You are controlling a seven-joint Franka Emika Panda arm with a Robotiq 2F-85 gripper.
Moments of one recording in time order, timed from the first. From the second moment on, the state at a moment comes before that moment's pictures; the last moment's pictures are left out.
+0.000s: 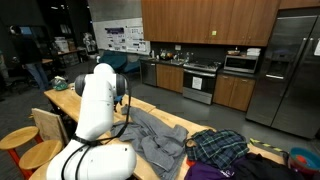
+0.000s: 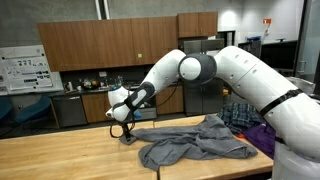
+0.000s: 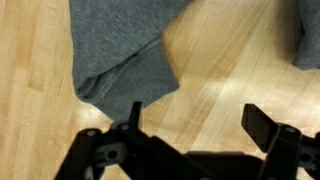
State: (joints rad) arm 0.65 0.84 0.17 -1.36 -0.41 2.30 -0.75
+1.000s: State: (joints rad) arm 0.63 0.56 0.23 -1.84 -0.49 2.40 -0.50
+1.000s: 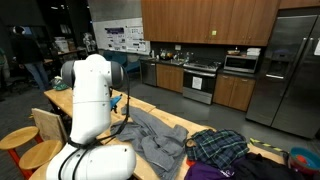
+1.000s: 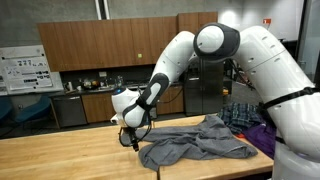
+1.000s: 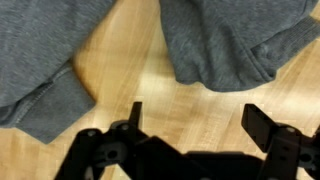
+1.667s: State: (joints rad) arm 0.54 0.49 0.30 -2.03 -0.49 2.53 -0.49
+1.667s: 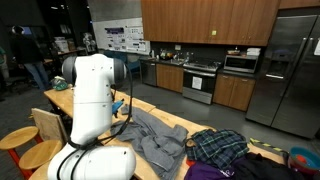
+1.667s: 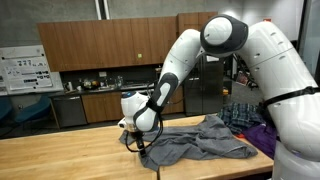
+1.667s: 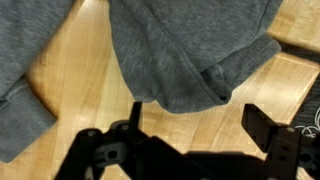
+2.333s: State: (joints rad) arm 0.50 0.51 0.32 -2.07 -0.49 2.57 -0.53
